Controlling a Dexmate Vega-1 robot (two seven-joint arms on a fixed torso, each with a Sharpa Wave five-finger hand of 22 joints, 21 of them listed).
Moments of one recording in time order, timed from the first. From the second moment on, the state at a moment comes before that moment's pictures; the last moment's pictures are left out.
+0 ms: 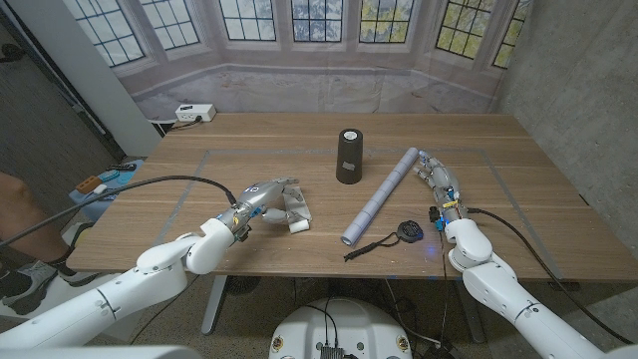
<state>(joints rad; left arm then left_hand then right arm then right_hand) 1.14 0.98 0.50 -1.89 0.50 -0.03 0.29 1.07 -0.09 0.44 -0.13 0.36 0.81 -0.04 0.19 0.21 0.33 0.03 0.19 0.19 0.25 0.02 0.18 0.19 0.28 0.05 0.27 0.20 -1.13 -0.51 -0.33 -1.50 0.49 0.39 -0.27 0.37 0.18 0.43 -0.06 0.18 0.36 0.01 0.20 0.18 0.26 0.03 0.20 0.19 0.16 -0.04 0.23 0.23 0.45 -0.05 0.19 0.17</state>
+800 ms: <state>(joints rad) 1.19 1.00 0.47 -1.99 0.48 0.05 0.22 1.05 -0.07 0.43 -0.13 0.34 0.72 -0.04 0.18 0.20 0.28 0.04 0.19 0.19 0.20 0.04 0.18 0.18 0.25 0.05 0.26 0.20 -1.11 -0.53 -0.33 -1.48 0.51 0.40 -0.21 0.37 0.18 0.43 -0.06 0.18 0.36 0.01 0.20 0.18 0.26 0.03 0.20 0.19 0.16 -0.04 0.23 0.23 0.45 -0.05 0.19 0.17</state>
